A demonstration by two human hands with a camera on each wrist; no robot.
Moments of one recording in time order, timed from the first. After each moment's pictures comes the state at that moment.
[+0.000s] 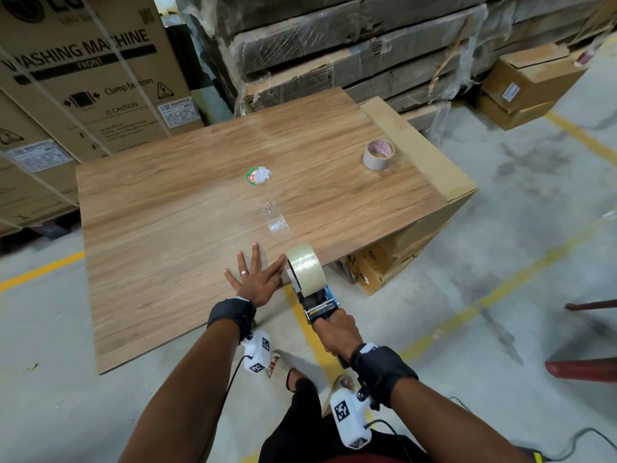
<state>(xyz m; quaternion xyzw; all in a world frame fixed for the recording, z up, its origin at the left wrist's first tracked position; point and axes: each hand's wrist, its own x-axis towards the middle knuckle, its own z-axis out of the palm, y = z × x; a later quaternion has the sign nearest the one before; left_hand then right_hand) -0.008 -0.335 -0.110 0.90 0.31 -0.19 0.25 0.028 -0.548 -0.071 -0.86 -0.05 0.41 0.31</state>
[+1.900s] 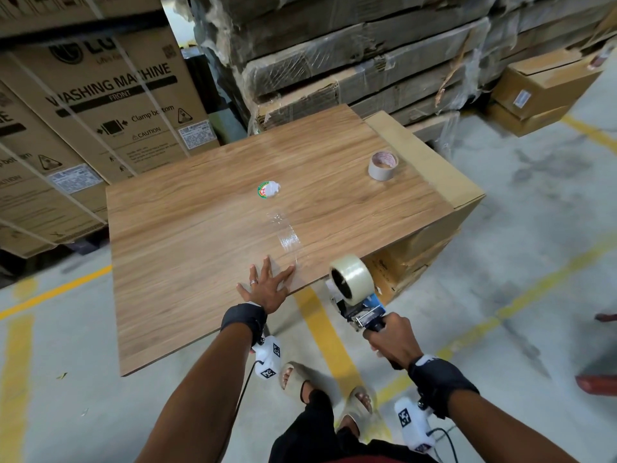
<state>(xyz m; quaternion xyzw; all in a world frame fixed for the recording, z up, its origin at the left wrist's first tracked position) -0.009 -0.340 -0.095 0.89 0.33 -0.21 0.22 0.076 -0.635 -0.067 -0.87 -0.10 0.34 0.34</state>
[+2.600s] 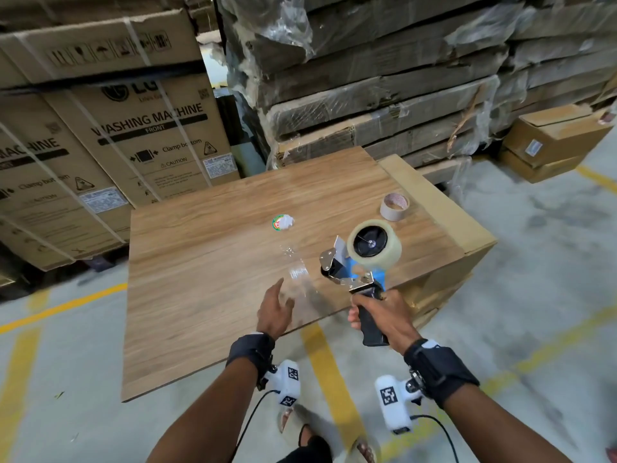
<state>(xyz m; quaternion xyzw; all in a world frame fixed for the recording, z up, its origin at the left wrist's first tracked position) 0.006 -0.345 -0.078 0.80 0.39 0.08 0.45 0.128 -0.551 0.018 -0.70 0.01 0.37 0.62</state>
